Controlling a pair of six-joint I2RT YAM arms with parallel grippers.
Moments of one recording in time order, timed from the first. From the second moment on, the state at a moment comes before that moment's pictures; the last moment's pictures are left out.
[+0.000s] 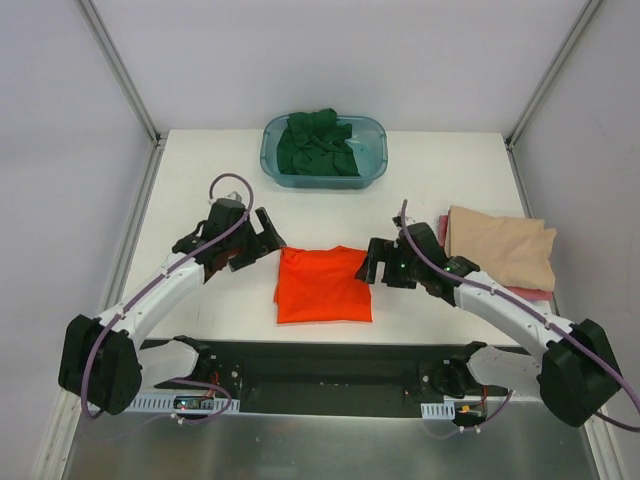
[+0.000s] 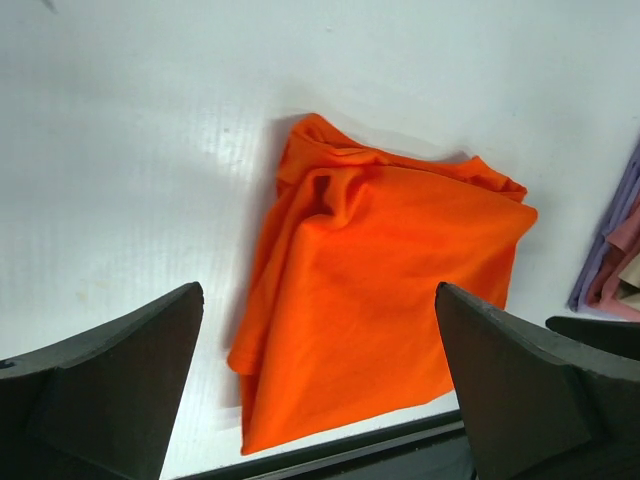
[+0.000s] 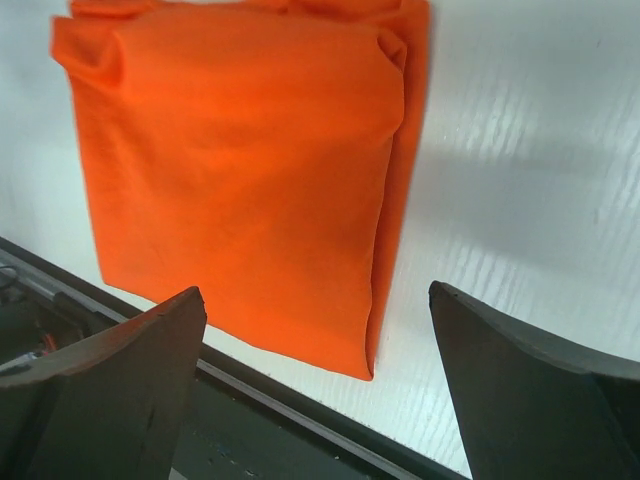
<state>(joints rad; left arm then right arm) -0.42 1.18 0.79 -0.44 0.07 -0.82 0.61 1.12 0.66 -0.33 -0.15 0.65</state>
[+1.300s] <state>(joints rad) -0.24 1.07 0.65 -0.44 0.03 -0.80 0.94 1.70 1.00 -0.47 0.27 0.68</state>
